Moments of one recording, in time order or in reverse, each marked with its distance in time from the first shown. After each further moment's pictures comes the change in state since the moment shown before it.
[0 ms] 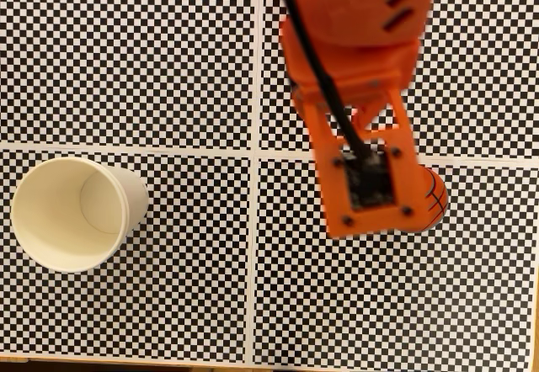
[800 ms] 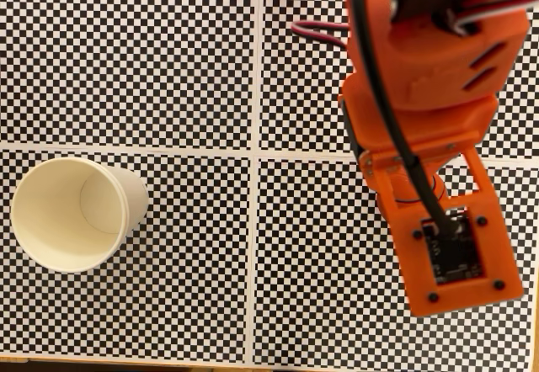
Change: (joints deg) arm -5.4 -14.1 -17.4 0.8 2.1
